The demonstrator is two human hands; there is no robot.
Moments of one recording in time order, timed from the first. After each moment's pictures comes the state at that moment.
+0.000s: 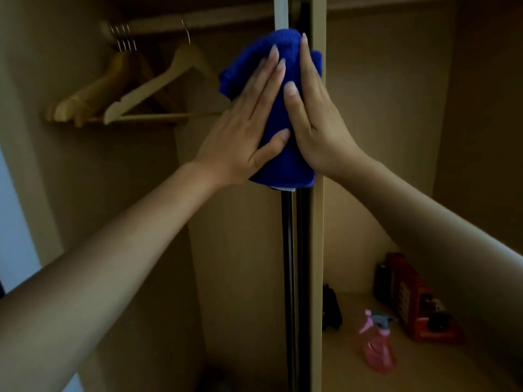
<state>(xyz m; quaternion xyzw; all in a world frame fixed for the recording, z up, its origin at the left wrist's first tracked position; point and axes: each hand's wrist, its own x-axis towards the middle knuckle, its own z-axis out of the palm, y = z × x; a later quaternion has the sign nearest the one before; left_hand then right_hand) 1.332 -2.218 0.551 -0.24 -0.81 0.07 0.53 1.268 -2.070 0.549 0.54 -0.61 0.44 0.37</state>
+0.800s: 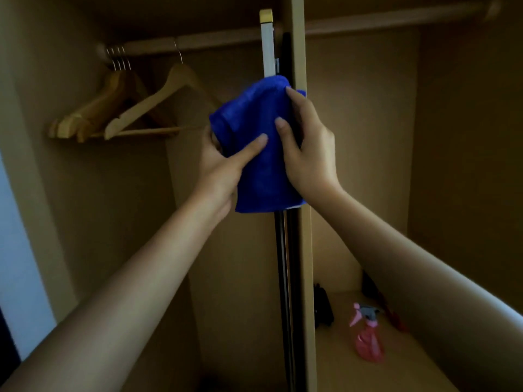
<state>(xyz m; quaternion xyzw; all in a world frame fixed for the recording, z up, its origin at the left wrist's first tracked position) 1.371 -2.188 0.522 -0.06 -0.66 -0.62 0.42 1.300 -2.065 0.526 0.42 -0.60 0.55 0.41</state>
